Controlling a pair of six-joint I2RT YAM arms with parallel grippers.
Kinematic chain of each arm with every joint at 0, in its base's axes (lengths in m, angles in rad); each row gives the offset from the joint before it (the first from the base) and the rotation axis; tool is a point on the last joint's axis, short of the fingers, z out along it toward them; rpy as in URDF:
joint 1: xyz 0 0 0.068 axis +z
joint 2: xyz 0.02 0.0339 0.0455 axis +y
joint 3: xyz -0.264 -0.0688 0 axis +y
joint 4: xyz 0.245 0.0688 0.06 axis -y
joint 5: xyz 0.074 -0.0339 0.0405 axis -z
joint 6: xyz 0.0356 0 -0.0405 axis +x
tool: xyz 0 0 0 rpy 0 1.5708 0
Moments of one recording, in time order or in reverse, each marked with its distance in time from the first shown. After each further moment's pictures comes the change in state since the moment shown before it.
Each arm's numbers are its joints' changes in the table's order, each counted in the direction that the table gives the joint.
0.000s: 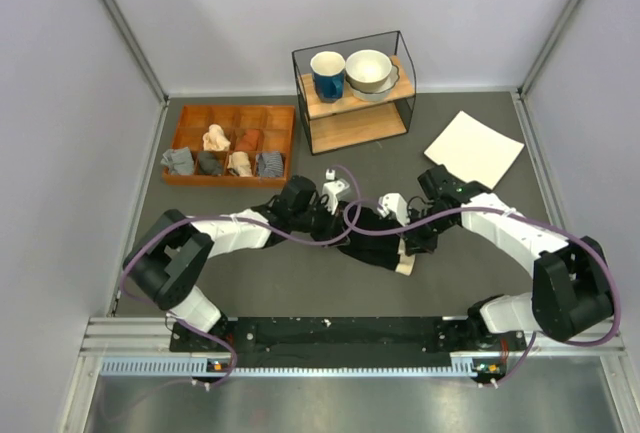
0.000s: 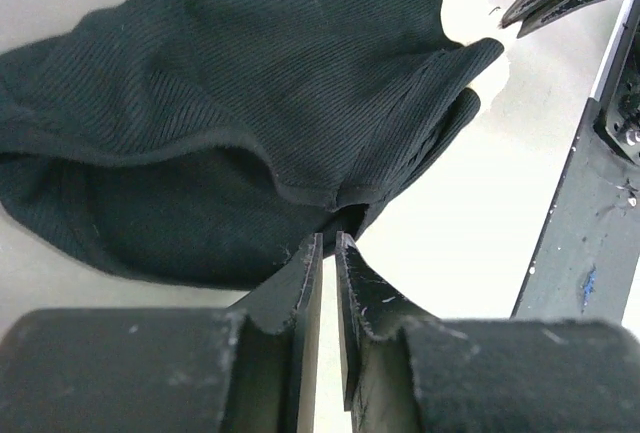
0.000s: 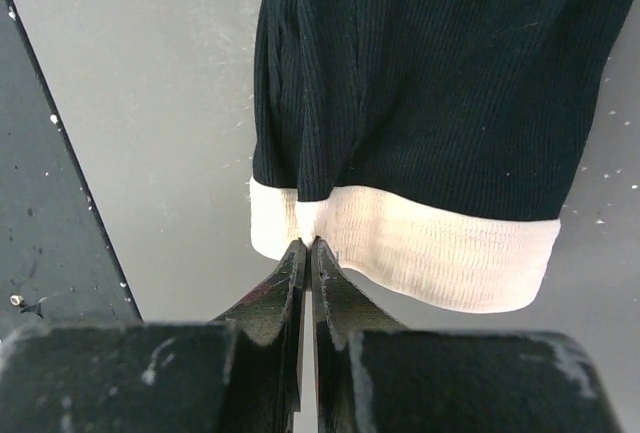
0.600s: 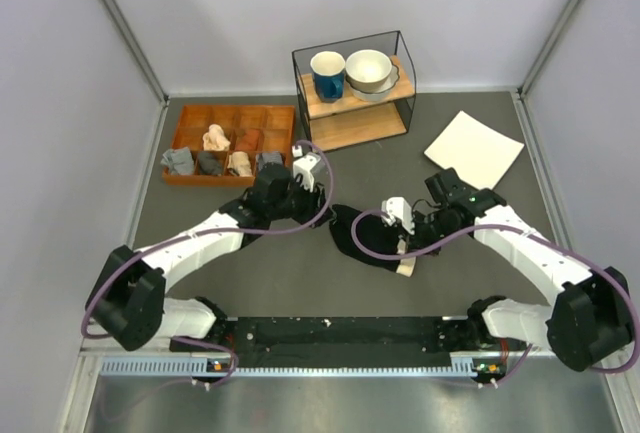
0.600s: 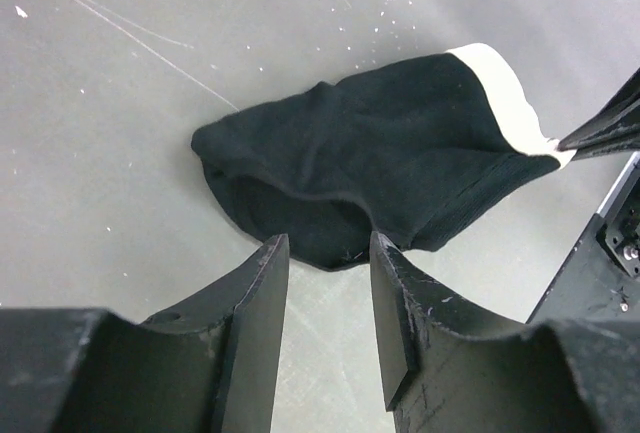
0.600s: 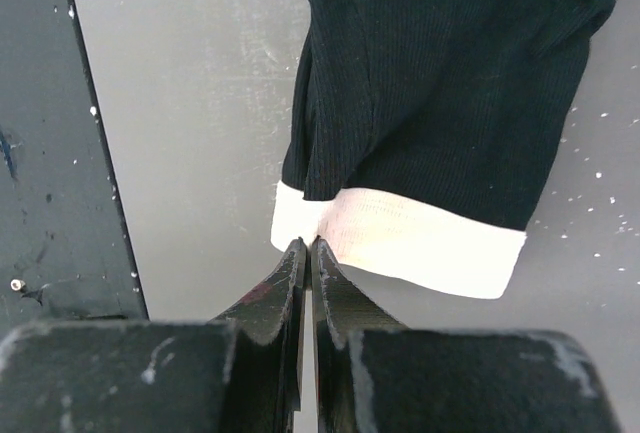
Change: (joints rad) left arm 0.068 -0.287 0.003 -0.146 -0.222 -0.103; right arm 0.023 -0.157 0.016 -0.047 -0.047 -0.071
